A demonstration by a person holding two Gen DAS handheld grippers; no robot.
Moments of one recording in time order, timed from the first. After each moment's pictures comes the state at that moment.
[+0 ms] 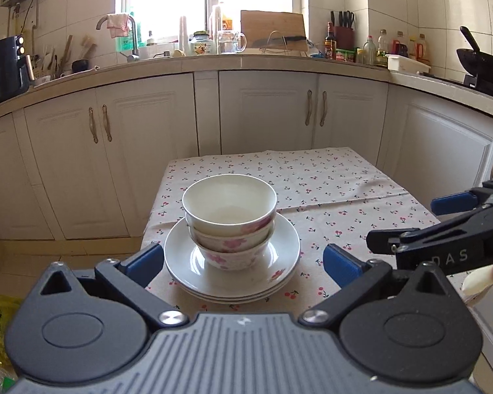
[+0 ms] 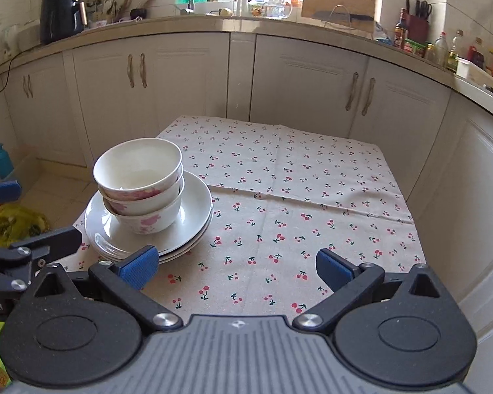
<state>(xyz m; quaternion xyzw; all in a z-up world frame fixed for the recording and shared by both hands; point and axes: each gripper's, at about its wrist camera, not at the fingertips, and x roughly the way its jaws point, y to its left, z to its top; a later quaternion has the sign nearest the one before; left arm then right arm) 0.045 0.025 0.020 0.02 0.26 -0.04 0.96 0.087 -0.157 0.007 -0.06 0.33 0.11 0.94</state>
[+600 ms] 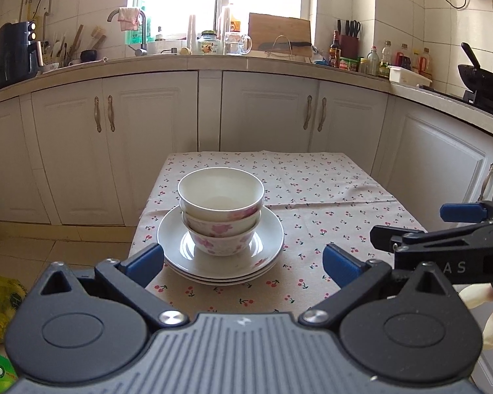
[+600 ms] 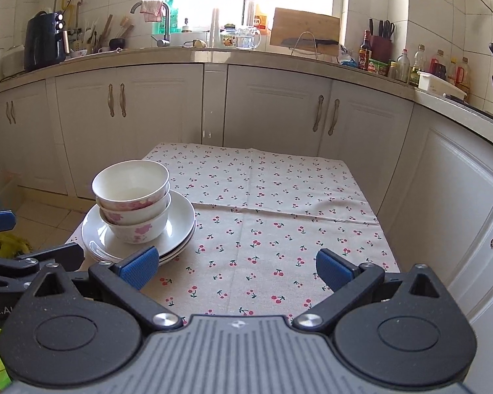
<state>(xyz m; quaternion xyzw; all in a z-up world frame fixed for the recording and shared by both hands) 0.016 0.020 0.021 -0.01 0.26 -0.04 0.96 0.047 -0.162 0.013 -0.06 0.28 0.07 0.95</state>
